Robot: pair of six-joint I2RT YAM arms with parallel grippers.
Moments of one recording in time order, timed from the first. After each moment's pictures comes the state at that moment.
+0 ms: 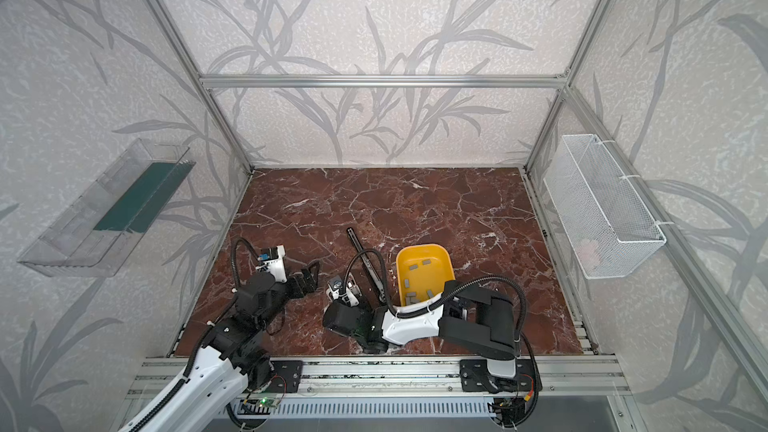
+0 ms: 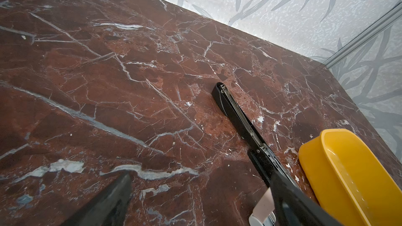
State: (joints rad) left arm -0.42 0.49 0.22 -0.17 -0.15 -0.50; right arm 1.35 1.87 0.95 0.11 0.50 0.56
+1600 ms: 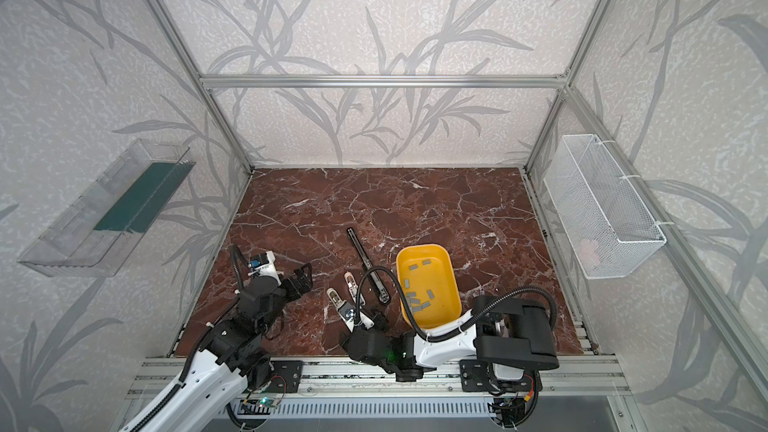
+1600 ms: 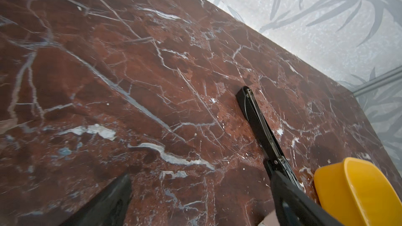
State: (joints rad) left arm -0.45 0.38 0.23 -0.33 -0.35 -0.69; right arm 1.50 1.65 0.64 0.37 0.56 0.37
